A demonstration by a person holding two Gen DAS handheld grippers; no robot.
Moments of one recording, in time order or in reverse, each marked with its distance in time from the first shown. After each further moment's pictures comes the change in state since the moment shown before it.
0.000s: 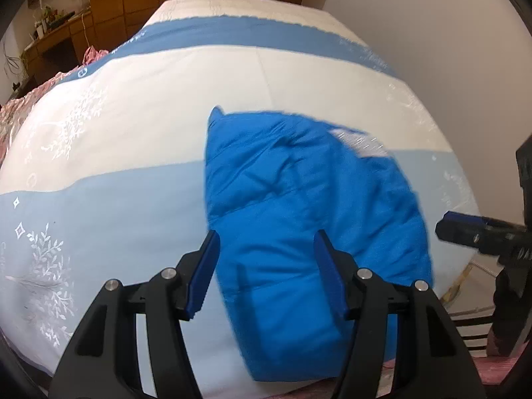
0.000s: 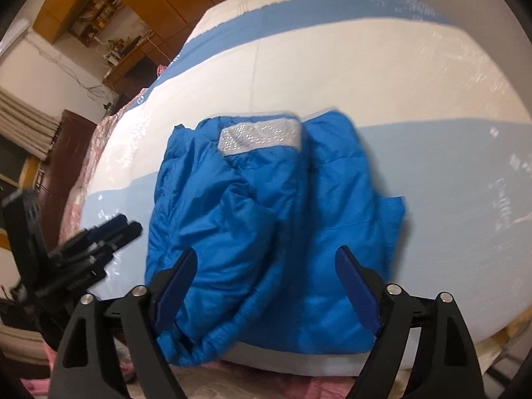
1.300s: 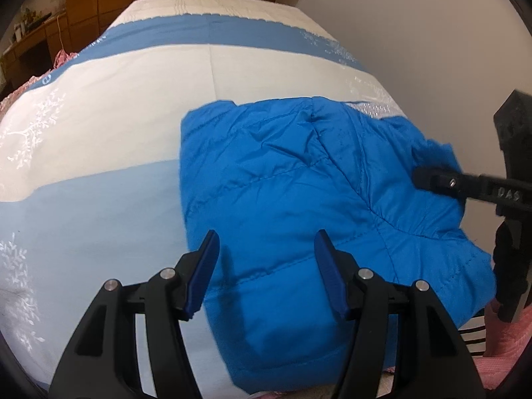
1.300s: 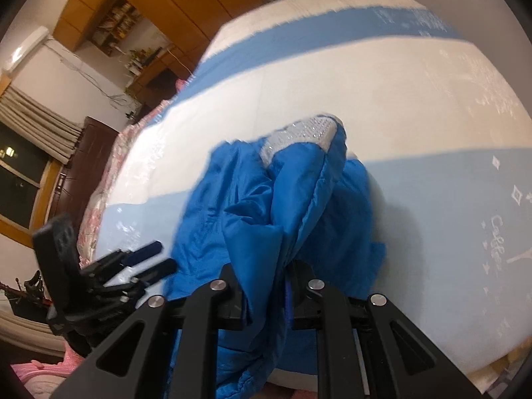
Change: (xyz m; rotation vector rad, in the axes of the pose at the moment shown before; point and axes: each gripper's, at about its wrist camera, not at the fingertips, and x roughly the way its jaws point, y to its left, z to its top) left arm 0.014 -0.064 0.001 0.030 0.010 -0.108; right arm -0.023 -0.041 0.034 -0.035 -0.038 0.085
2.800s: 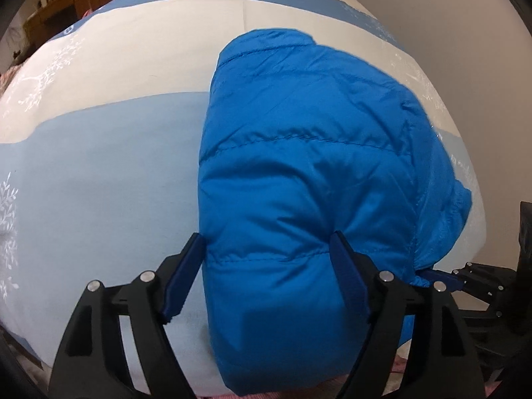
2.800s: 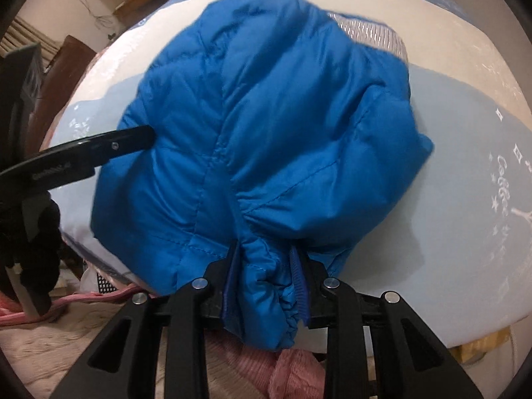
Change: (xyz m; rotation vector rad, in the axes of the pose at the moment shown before) left arm 0.037 0.011 -0.047 -0.115 0.095 0.111; right arm 0.065 0.007 -0.107 -0.195 0.196 -0.204
